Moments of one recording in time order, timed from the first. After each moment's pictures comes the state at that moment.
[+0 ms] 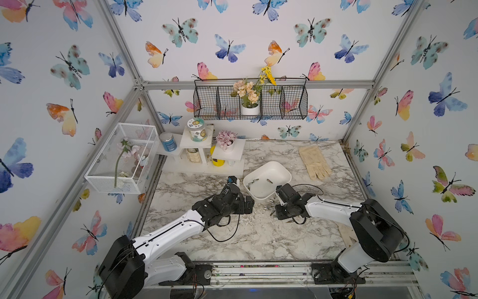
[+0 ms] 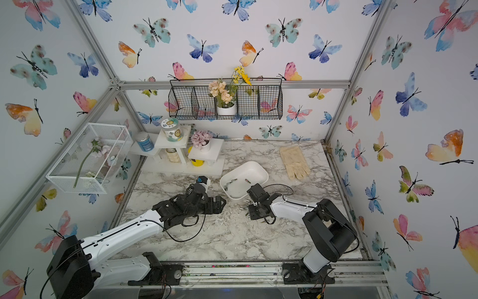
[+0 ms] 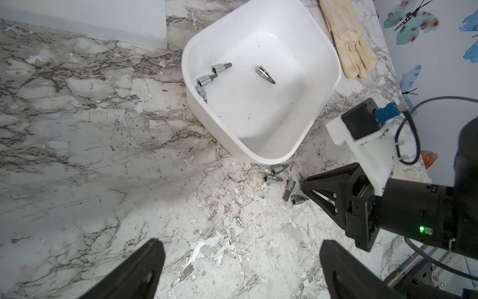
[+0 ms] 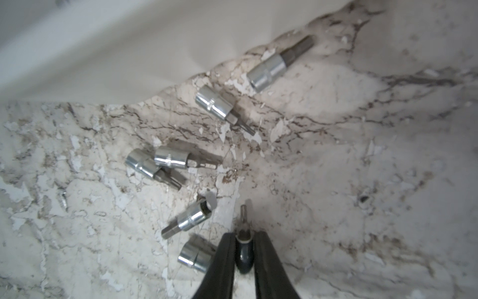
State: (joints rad) left arm -0.80 1.18 0.76 -0.34 -0.04 -0.66; right arm 0.72 1.59 0.79 -0.39 0.03 0.41
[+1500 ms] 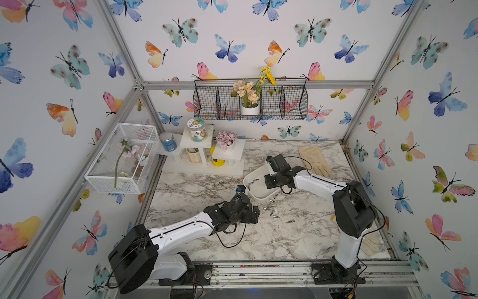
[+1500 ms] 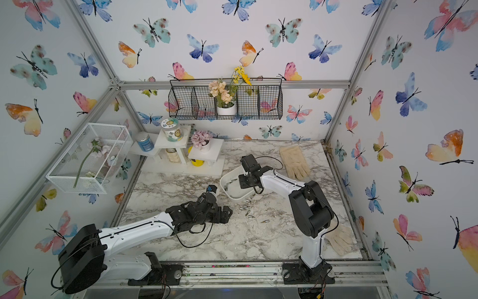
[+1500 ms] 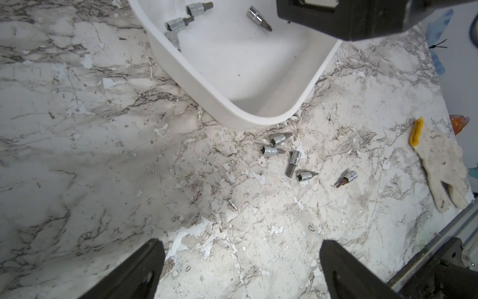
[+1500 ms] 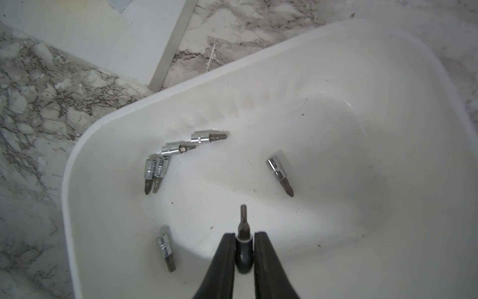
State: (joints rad) left arm -0.92 1.29 0.71 -0.25 -0.08 -0.69; right arm 0.63 1.89 1.33 -0.43 0.03 0.27
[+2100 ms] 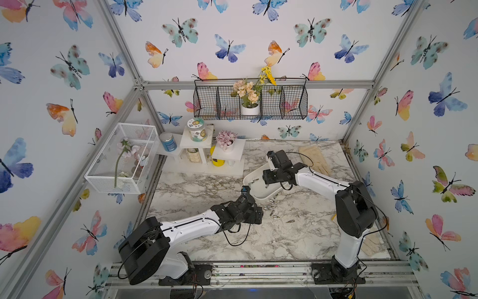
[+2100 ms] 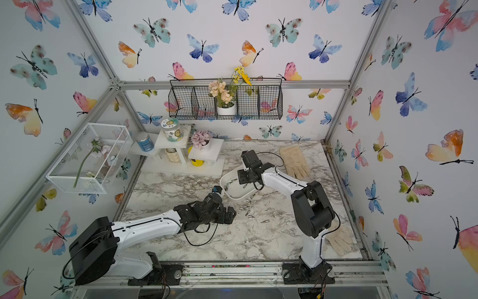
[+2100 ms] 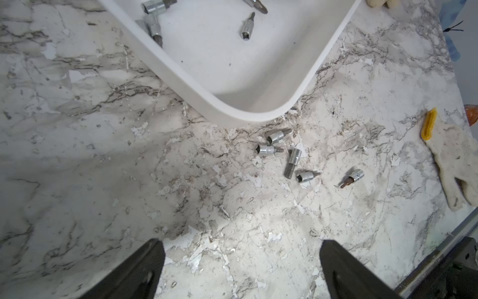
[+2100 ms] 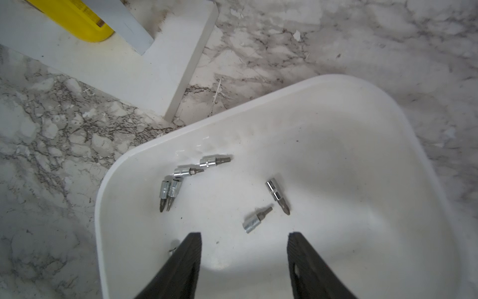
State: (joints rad) left arm -0.95 1.39 0.76 -0.23 -0.08 -0.70; right arm 0.60 1.82 1.35 -0.43 0.02 0.27
